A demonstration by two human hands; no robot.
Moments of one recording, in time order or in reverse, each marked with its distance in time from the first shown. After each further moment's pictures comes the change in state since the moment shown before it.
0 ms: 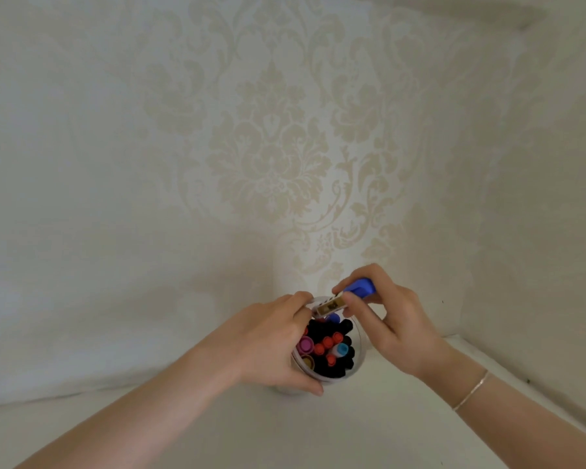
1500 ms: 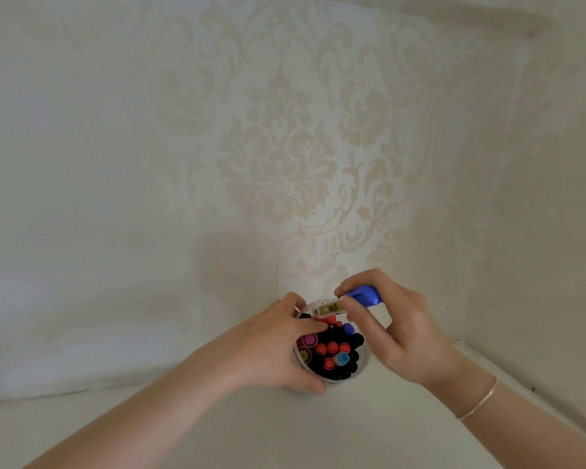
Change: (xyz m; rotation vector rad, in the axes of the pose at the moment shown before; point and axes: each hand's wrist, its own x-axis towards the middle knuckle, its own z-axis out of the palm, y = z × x) left_hand -0.005 -0.001 0.000 -0.314 -0.081 -0.100; right_hand 0.003 -0.016 -0.001 -0.059 0.056 -0.155
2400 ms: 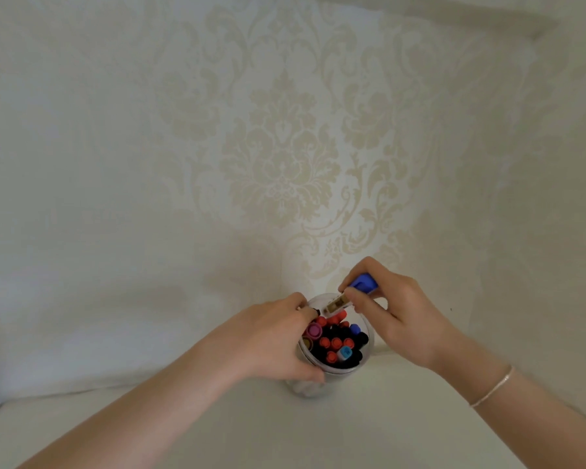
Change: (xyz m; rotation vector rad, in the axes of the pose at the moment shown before) left_hand 0.003 0.007 -0.014 0.248 -0.032 -0.080; right_hand 0.016 0.000 -0.010 0.038 -0.234 0.295
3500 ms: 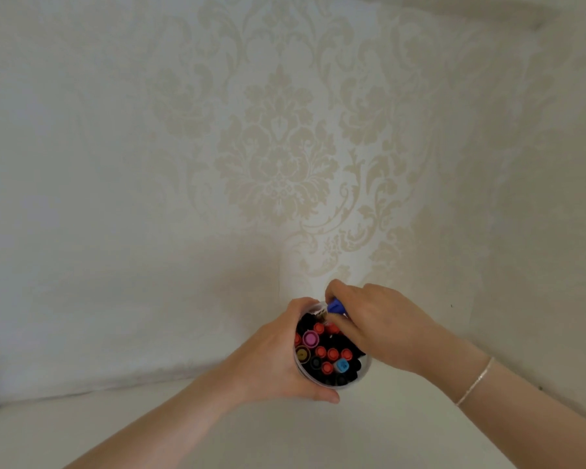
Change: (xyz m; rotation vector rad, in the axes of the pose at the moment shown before) left_hand 0.006 -0.011 0.058 -0.661 0.160 0.029; right_hand 0.008 0.003 0.014 -0.658 -0.236 -0.129
